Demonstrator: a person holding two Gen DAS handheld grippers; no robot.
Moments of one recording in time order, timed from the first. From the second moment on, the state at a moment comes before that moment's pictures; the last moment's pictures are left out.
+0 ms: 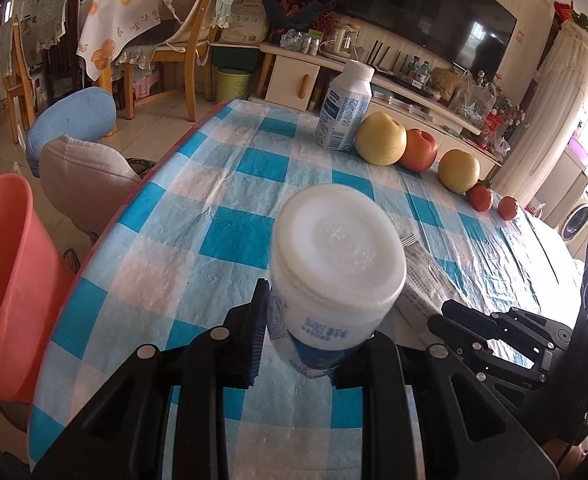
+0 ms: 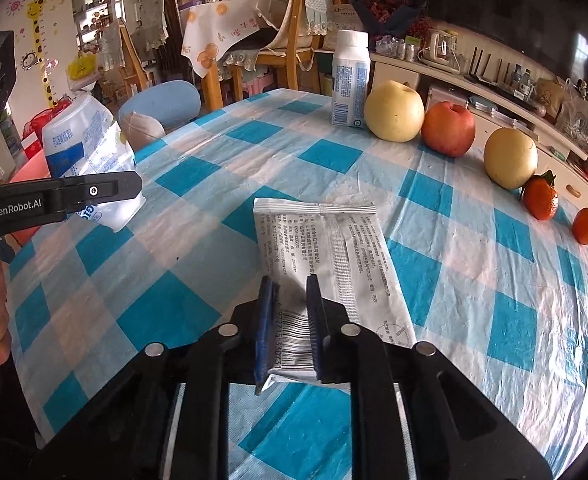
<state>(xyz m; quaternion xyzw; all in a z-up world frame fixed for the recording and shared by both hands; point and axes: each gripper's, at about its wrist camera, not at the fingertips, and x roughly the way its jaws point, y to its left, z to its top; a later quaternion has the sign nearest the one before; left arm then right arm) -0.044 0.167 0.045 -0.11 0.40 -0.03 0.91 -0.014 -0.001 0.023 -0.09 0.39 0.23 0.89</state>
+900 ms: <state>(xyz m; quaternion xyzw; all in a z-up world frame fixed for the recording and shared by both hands) -0.049 0.182 0.054 -0.13 0.39 -0.04 0.91 -0.002 -0.011 0.014 -0.07 0.41 0.18 0.89</state>
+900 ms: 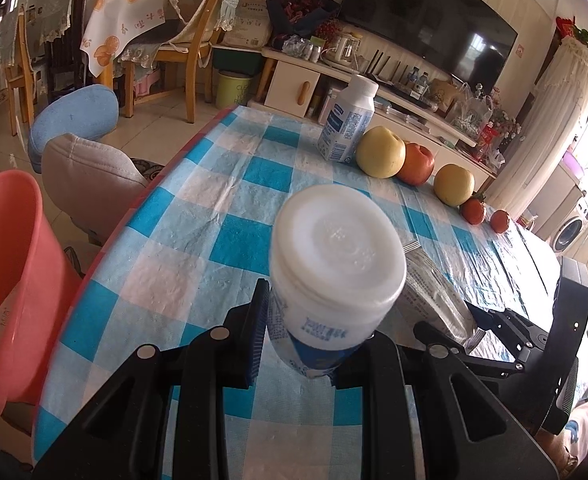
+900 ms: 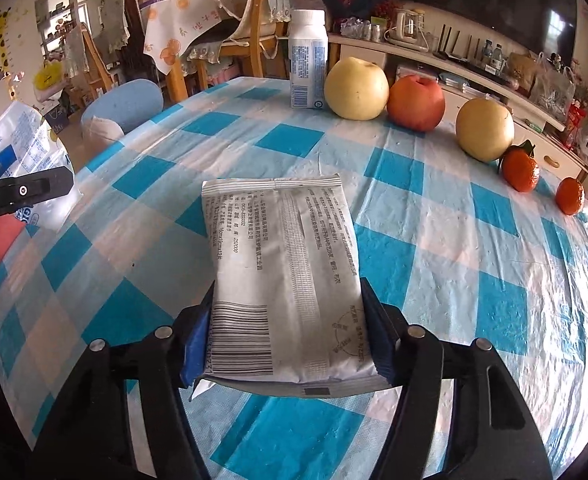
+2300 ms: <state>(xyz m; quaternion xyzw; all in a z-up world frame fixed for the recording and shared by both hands) -0.123 0.437 0.084 -0.27 0.29 0.27 0.88 -0.063 0.312 0.093 -0.28 0.31 0.38 0.83</state>
